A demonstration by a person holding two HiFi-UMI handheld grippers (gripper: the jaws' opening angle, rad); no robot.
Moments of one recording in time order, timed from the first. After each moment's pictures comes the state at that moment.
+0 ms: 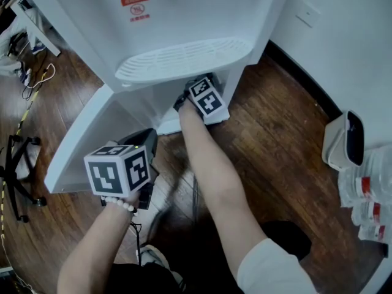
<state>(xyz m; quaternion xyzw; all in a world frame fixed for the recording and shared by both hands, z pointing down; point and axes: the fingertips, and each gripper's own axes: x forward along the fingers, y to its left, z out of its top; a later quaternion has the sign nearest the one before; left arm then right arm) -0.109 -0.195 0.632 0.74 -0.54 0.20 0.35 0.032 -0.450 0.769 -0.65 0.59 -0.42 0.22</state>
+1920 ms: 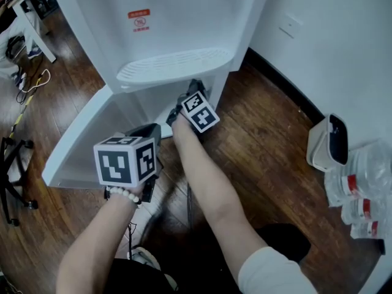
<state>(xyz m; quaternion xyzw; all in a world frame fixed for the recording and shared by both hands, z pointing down) -0.074 -0.199 0.604 0.77 -0.53 0.18 0.32 0.043 -0.404 0.726 -0.64 0.62 -0.40 0.22</state>
